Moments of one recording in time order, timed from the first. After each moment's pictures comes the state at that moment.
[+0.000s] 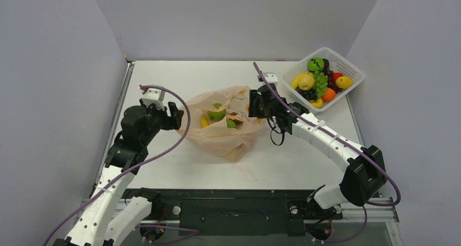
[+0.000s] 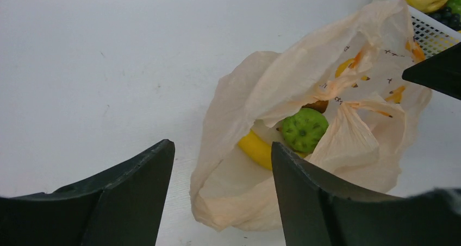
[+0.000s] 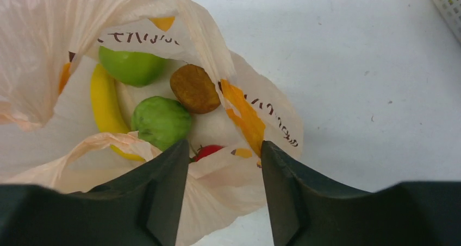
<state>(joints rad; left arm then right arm) -0.30 0.78 0.84 -0.34 0.00 -0.15 0.62 1.43 1.18 -0.40 0.24 0.43</state>
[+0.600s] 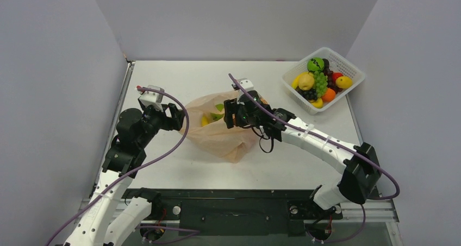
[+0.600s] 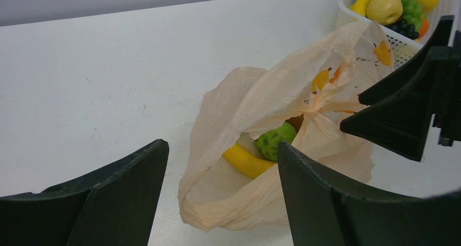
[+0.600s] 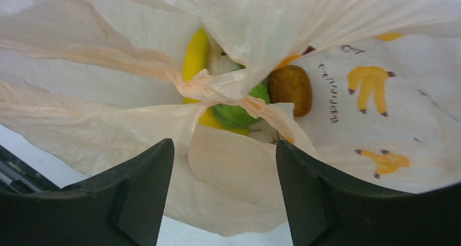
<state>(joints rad) -0.30 0.73 0.84 -0.30 0.09 -0.14 0.83 1.44 1.22 -0.39 0.18 0.35</state>
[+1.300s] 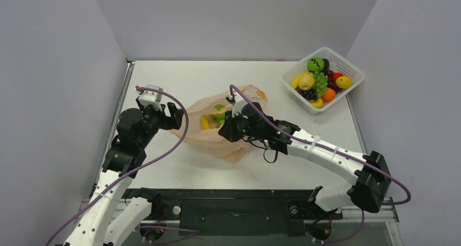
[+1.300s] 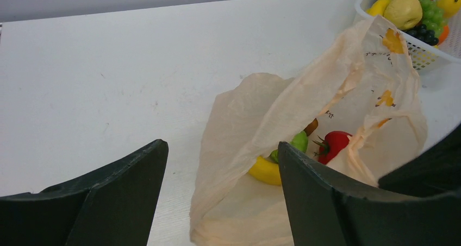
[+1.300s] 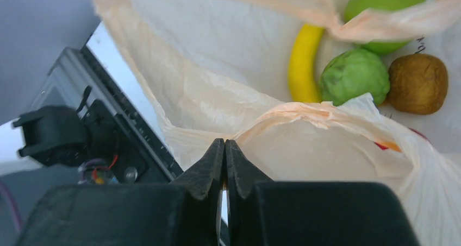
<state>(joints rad) -0.30 0.73 0.84 -0.30 0.04 -0.14 0.91 1.44 1.15 -0.24 -0.09 0.44</state>
